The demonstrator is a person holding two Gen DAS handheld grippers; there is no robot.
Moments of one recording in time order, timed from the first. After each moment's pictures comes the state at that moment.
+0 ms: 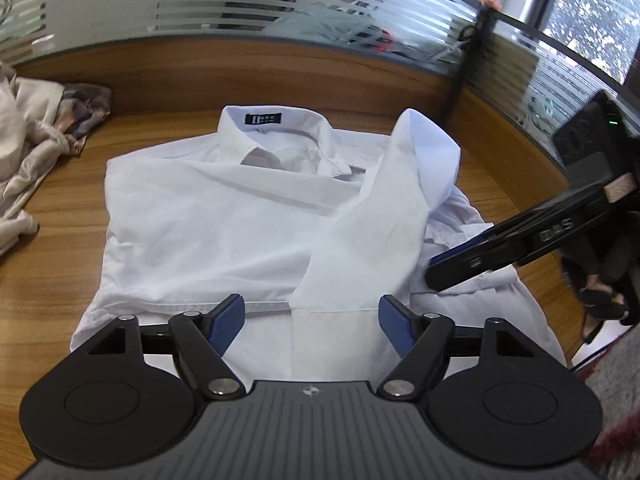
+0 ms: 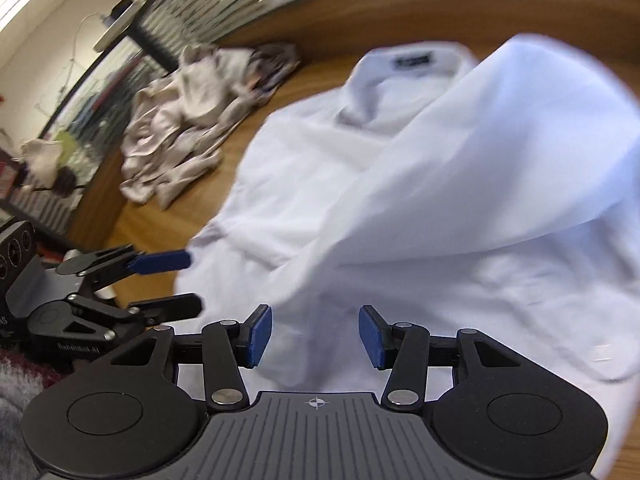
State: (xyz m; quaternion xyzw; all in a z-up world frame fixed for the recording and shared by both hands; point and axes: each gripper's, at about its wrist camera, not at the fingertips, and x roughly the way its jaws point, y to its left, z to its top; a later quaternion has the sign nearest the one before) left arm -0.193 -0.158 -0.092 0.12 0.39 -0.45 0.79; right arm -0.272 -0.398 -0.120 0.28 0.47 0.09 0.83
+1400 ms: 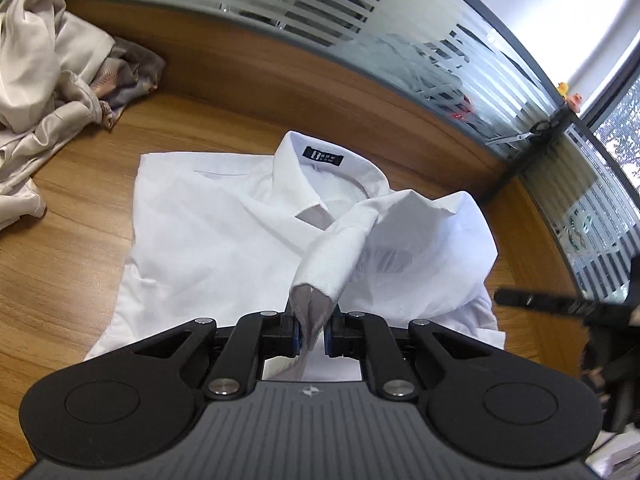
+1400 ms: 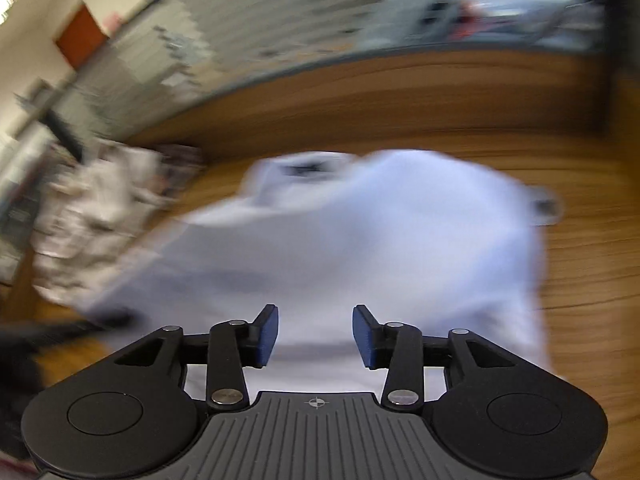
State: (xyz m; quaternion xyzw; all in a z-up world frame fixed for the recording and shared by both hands) left arm -0.087 -0.175 -0.074 -0.03 0.47 -0.39 0.79; right arm -0.274 -0.452 -0.080 0.22 0.41 -0.15 0.87
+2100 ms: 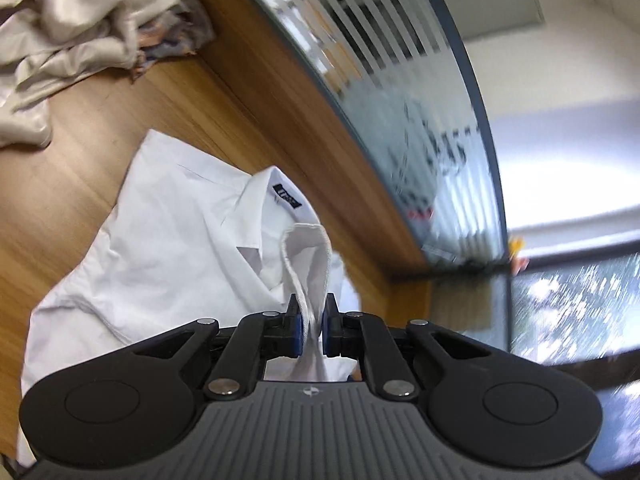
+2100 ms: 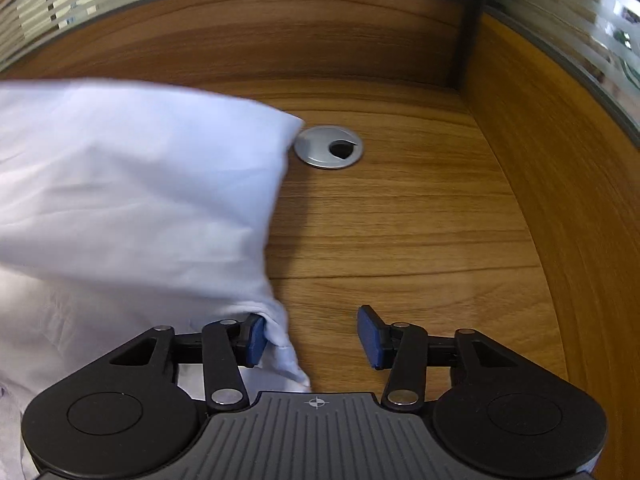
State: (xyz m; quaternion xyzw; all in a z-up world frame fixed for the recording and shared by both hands) left arm -0.011 -0.126 0.008 -0.28 0.60 -0.33 0.67; right arm -0.311 -0.540 -0.177 0.14 0.45 -0.28 0.84
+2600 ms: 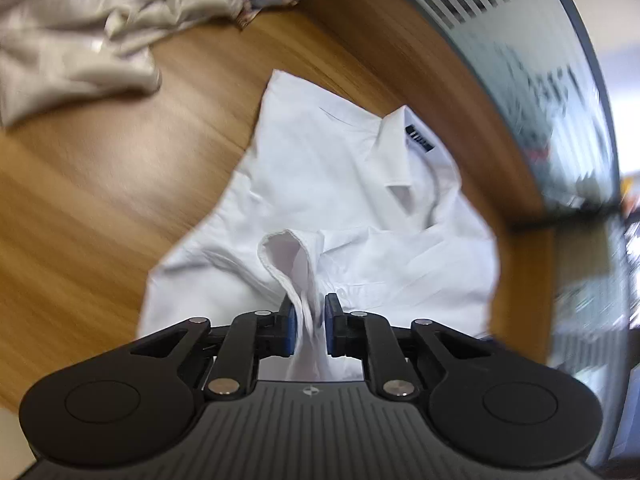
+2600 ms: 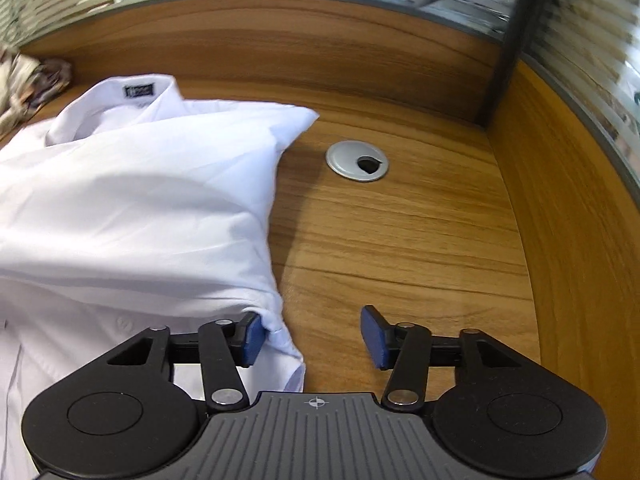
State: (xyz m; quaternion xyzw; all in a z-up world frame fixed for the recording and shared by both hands) left arm -0.052 -0.101 -0.073 -0.09 0.61 -0.28 0.74; right arm -0.318 -0.523 -0.164 0.06 0.46 -0.23 0.86
